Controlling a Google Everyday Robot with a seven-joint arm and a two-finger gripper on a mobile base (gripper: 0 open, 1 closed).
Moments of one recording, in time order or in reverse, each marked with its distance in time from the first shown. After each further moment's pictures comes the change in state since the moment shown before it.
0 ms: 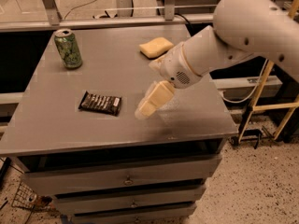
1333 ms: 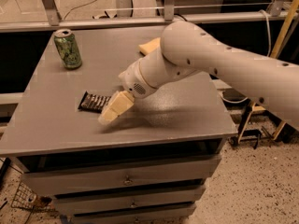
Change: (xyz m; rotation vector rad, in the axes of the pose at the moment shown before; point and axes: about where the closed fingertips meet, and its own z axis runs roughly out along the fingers) arm -0.034 0.001 0.111 -0.052 -0.050 0.037
